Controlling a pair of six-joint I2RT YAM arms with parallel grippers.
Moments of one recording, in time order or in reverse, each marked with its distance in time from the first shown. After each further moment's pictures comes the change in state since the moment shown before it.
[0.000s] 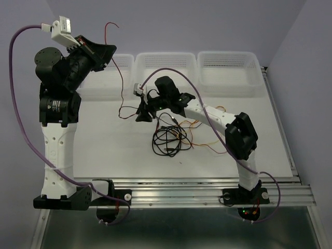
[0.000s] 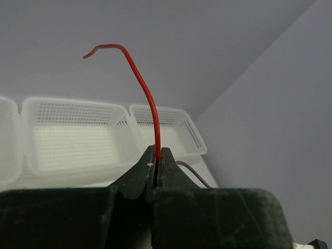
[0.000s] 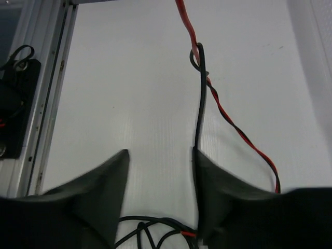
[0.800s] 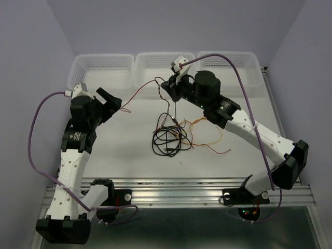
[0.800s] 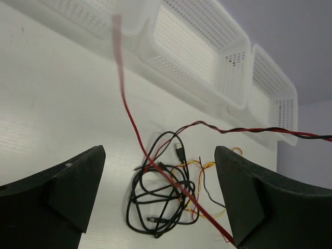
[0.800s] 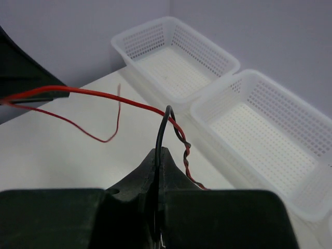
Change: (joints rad) left arm -0.001 -0.341 -0.748 -0.089 -0.357 -0.105; right arm 0.011 -0.550 -0.286 0.162 0.658 0.220
